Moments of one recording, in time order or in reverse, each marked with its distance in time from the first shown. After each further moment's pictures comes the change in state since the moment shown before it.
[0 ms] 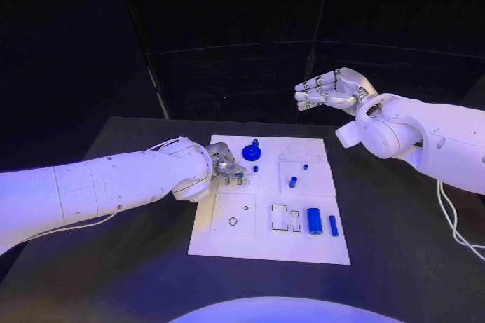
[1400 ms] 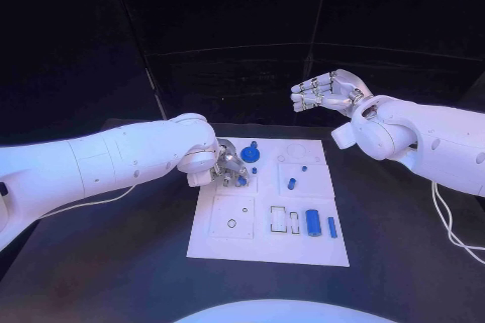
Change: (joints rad) left arm 0.091 0.098 0.001 -0.144 0.206 0.388 -0.098; left_hand -0.014 0.057 -0.057 -0.012 0.004 0.006 -0.001 -0.030 -0.016 -0.018 0.004 -0.023 -0.013 0.004 0.004 0.000 0.000 0.000 -0.003 0.003 -0.023 -0.038; right arm 0.000 0.017 0.000 -0.003 0.010 -0.006 0.004; right_hand -0.004 -0.004 0.005 0.000 0.000 0.000 0.000 0.000 0.000 0.000 0.000 0.000 0.000 0.000 0.000 0.000 0.001 0.000 0.000 0.000 0.004 0.001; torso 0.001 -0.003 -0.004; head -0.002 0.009
